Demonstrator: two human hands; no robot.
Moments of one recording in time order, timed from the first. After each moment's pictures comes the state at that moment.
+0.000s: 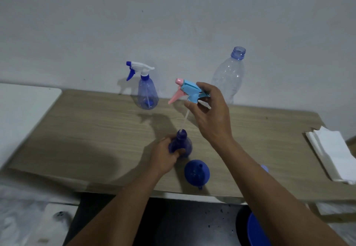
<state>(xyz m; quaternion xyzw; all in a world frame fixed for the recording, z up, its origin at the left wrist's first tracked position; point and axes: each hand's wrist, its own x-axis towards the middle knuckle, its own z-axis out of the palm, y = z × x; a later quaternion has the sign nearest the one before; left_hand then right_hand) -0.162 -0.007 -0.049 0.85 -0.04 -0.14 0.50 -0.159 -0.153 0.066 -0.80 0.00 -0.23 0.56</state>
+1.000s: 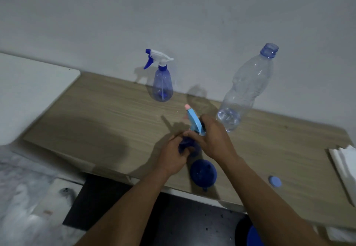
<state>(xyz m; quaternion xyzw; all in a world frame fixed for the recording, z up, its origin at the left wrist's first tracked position) -0.171 -0.012 -0.078 0.83 -0.06 -0.08 0.55 -0.156 -0.160 -0.007 -0.94 -0.06 -0.06 0.32</state>
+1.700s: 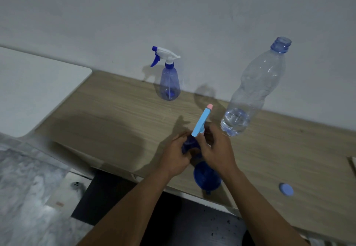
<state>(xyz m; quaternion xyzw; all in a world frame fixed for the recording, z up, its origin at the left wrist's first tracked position) -0.175 -0.014 -0.071 0.81 -0.07 -0.04 0.59 -0.181 -0.158 -0.036 -0.86 -0.02 -0.05 0.51</state>
